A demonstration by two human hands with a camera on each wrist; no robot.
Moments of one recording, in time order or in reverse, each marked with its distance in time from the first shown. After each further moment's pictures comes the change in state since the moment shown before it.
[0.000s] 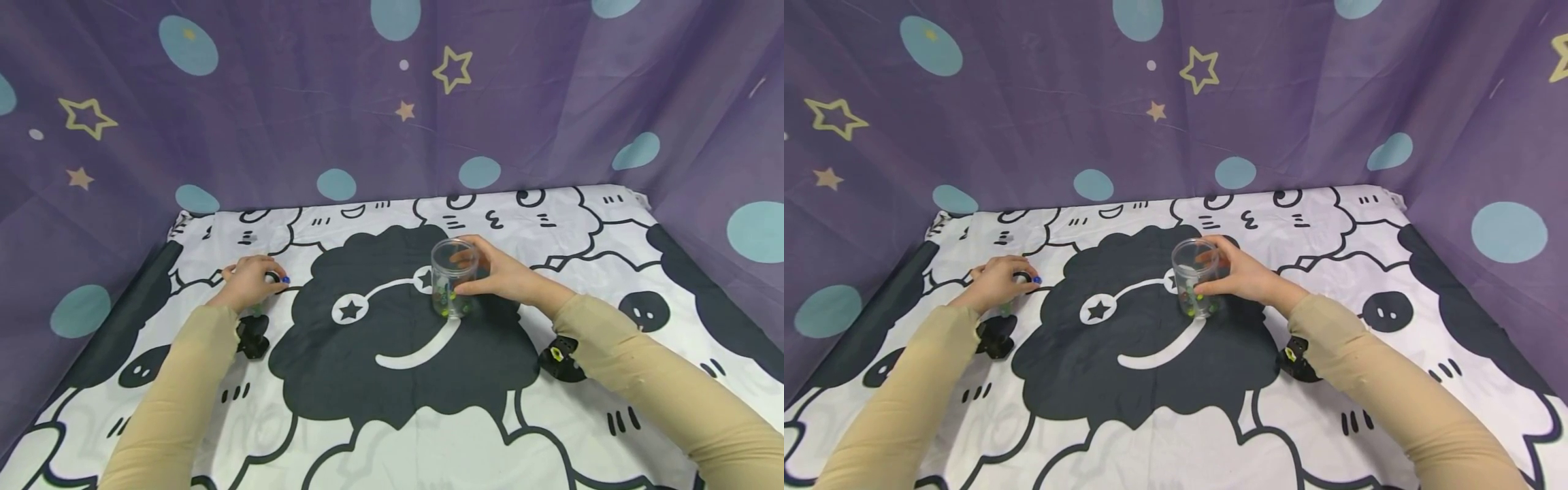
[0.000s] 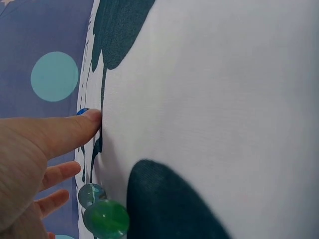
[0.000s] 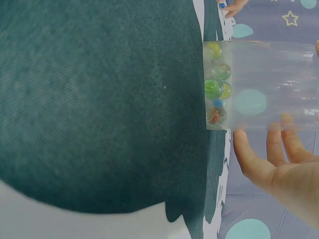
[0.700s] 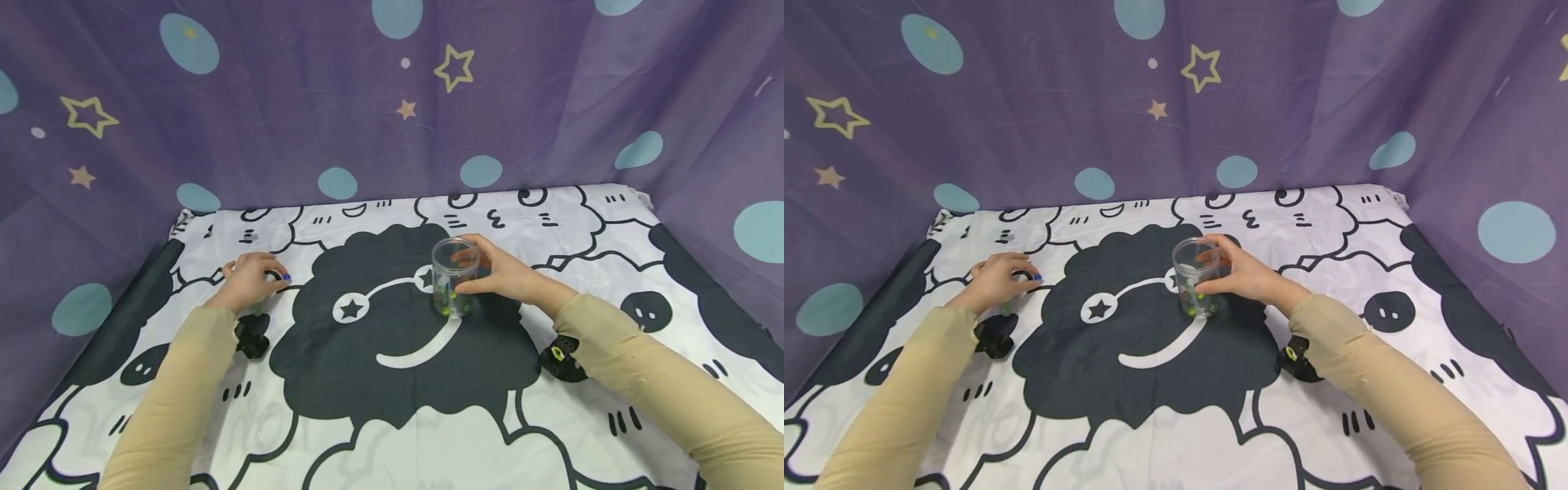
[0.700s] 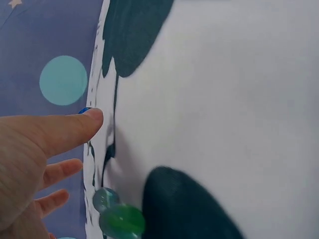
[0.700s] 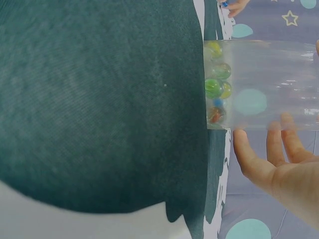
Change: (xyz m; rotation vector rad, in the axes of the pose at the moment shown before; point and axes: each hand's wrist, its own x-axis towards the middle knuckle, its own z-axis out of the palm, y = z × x) left_hand -0.006 0.004 -0.003 -0.010 0.030 0.022; right_hand -0.001 -0.001 -0.001 -0.010 -0.002 -0.035
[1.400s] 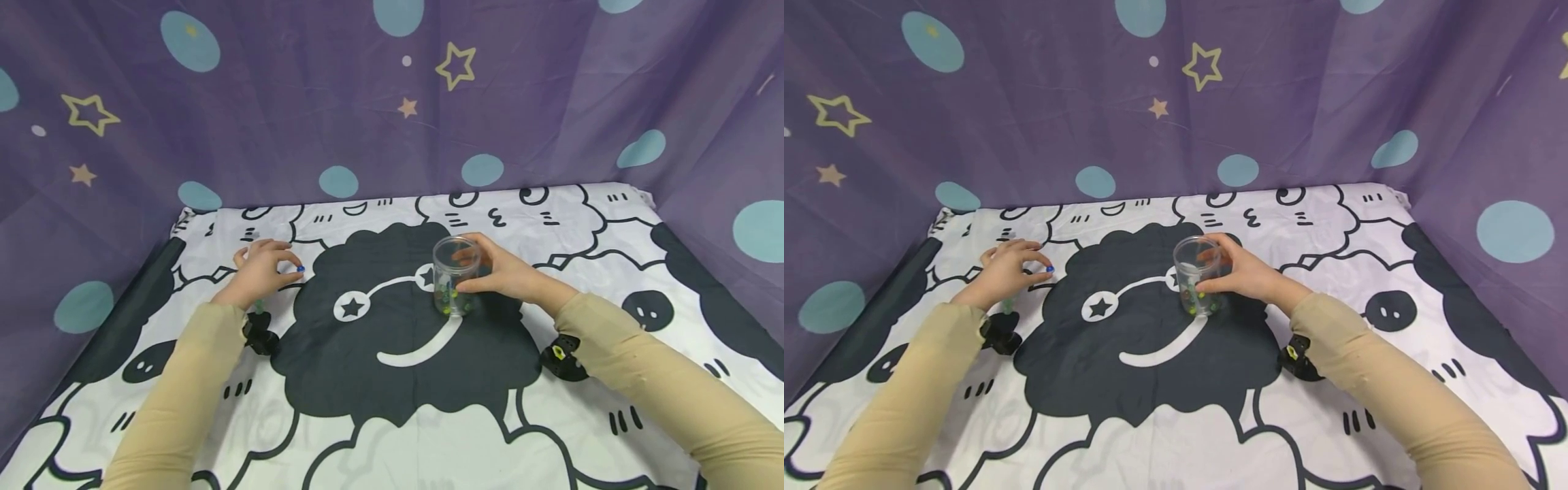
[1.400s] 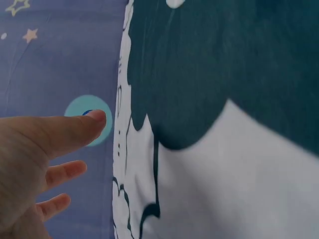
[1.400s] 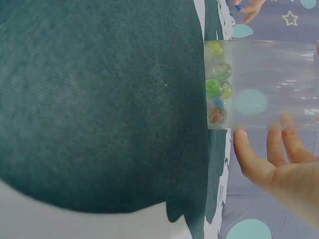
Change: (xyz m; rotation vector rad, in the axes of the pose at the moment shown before) left_hand -0.003 0.033 -0.008 0.015 0.067 0.087; right_hand 0.000 -0.003 0.000 0.010 -0.006 0.051
